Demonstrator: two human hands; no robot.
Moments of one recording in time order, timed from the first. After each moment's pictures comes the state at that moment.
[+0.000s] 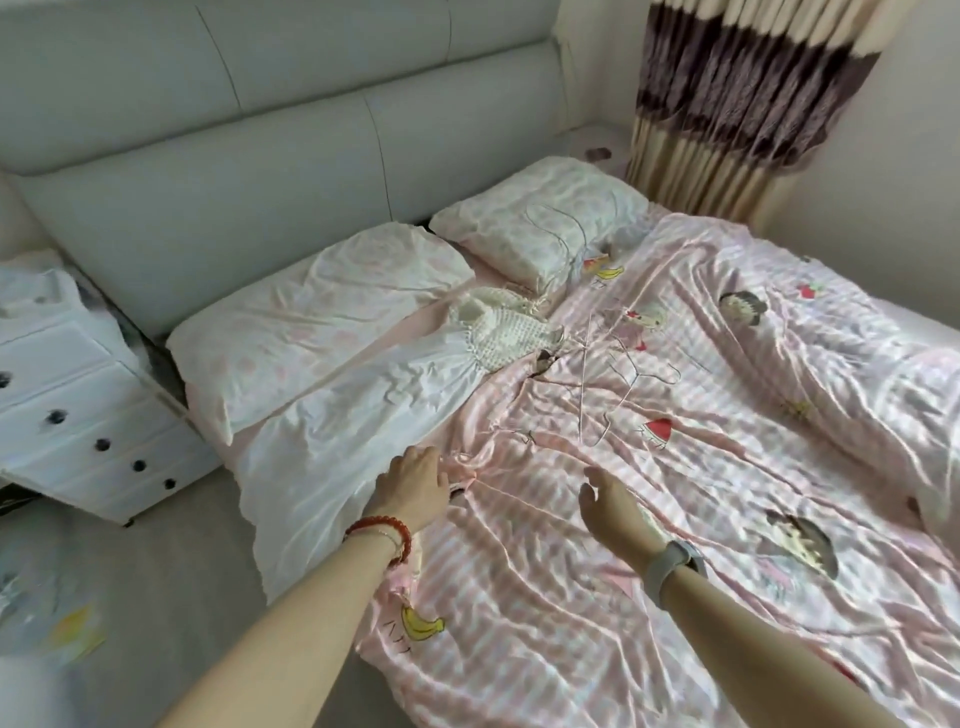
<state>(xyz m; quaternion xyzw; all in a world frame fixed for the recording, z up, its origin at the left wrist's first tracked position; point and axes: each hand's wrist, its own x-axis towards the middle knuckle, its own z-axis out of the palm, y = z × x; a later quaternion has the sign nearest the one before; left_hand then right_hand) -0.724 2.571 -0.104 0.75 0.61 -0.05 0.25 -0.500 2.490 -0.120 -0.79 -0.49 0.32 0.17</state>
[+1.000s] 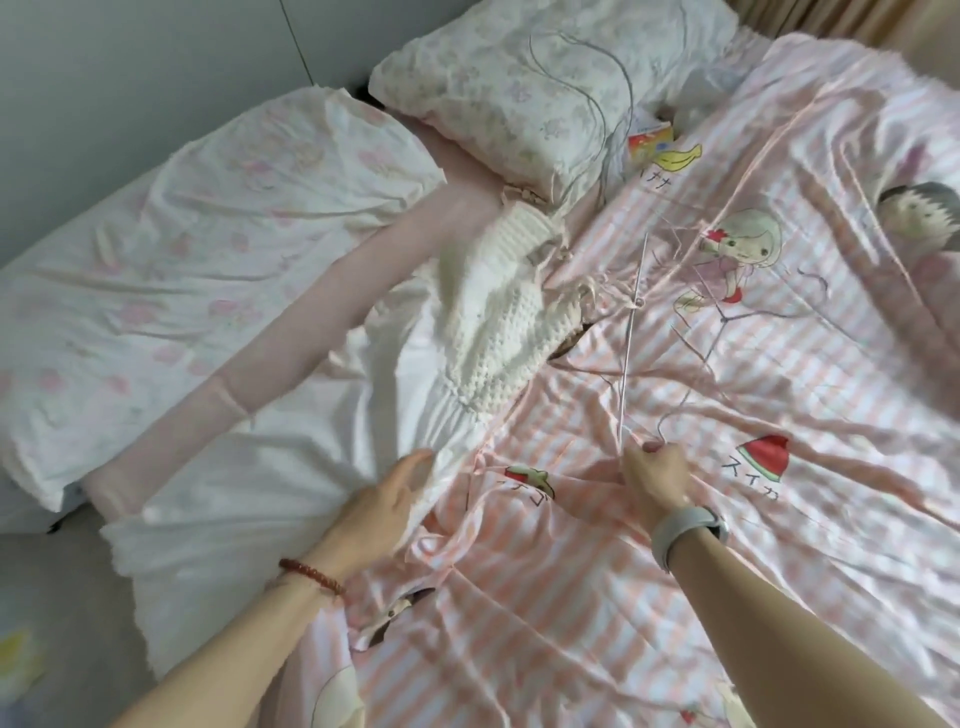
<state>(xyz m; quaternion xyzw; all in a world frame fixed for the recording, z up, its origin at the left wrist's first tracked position) -0.685 2.757 -0.309 0.72 0.57 -0.04 0.41 -0.404 2.718 -0.324 -0.89 -0.13 0.35 0.27</state>
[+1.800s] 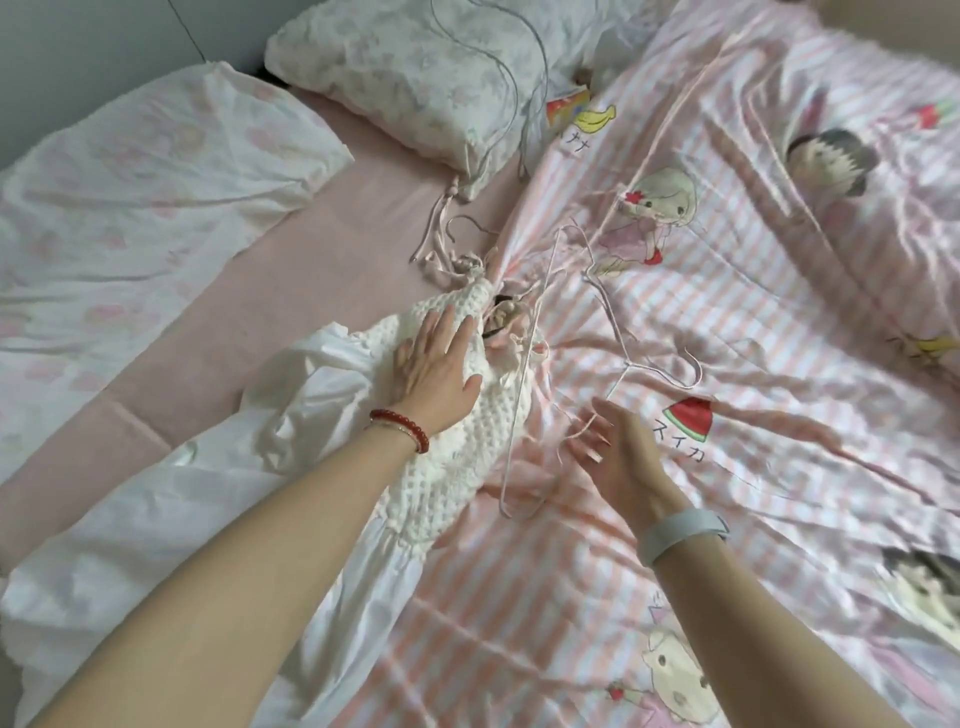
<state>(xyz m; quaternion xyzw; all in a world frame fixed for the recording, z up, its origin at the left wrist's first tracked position) -0.522 2.822 -0.324 0.85 0.49 -0.03 0.18 -0.364 2.693 -0.317 -0.63 0.05 0.53 0.56</state>
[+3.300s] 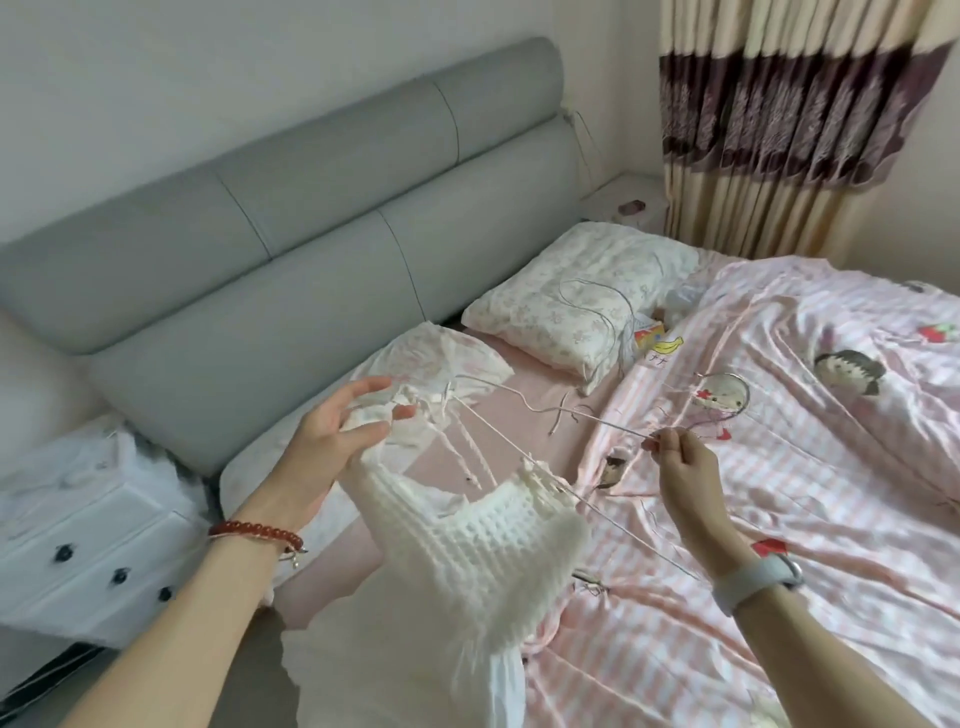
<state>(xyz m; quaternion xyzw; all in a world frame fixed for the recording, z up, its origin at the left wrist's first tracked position) -0.740 2.760 0.052 0.60 0.50 0.33 0.53 -0.438 2.696 -0.072 -0.70 -0.32 0.27 0.58</state>
